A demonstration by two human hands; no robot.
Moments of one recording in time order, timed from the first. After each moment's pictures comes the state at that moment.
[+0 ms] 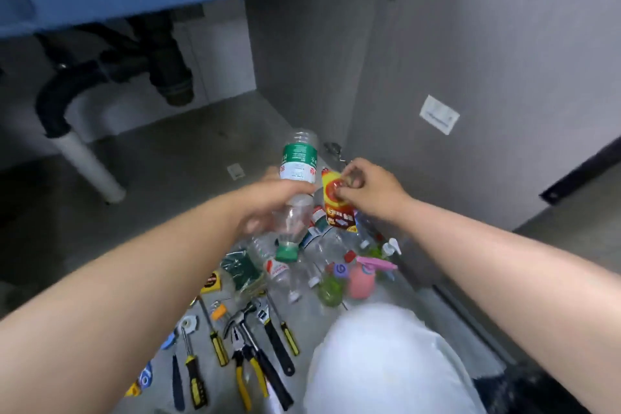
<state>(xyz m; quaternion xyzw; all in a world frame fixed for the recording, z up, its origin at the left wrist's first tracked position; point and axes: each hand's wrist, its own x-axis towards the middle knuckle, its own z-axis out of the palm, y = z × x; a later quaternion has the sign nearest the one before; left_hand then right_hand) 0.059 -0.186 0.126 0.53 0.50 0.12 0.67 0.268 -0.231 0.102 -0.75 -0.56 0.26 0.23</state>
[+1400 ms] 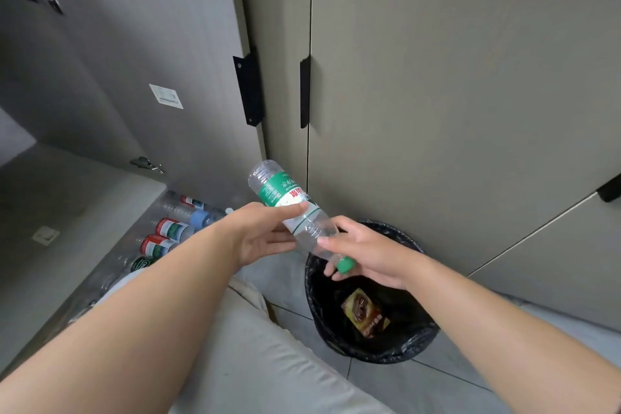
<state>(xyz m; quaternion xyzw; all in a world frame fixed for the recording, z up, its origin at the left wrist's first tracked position) 0.247 -0.428 0.143 0.55 0.39 -0.10 0.73 0.357 -0.620 0.101 -0.62 -0.22 0.55 0.51</state>
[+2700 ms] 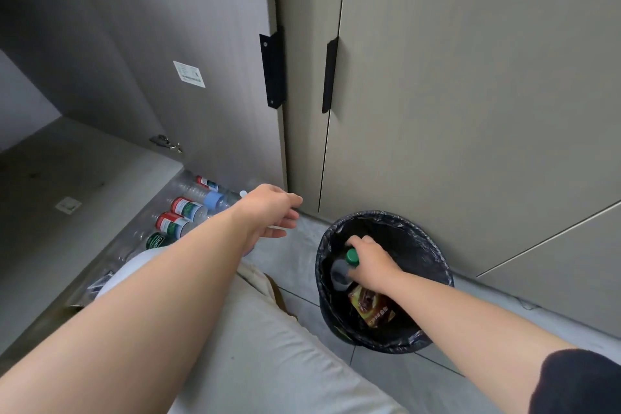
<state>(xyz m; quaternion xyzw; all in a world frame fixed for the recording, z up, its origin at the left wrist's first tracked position) 0.233 -0.425 0.145 0.67 0.44 -0.05 0.59 0.363 -0.619 -0.011 -0.89 -0.34 0.28 0.11</state>
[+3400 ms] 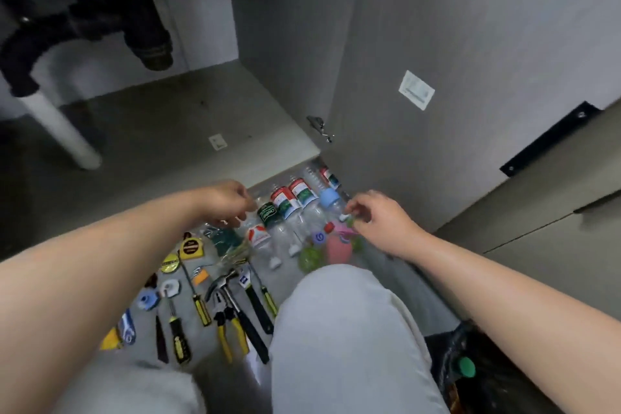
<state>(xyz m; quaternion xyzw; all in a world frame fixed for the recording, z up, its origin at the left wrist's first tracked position) -0.002 -0.196 0.083 0.67 0.57 -0.09 0.47 0.280 -0.337 0.085 -0.72 -0.63 0.26 0.15</state>
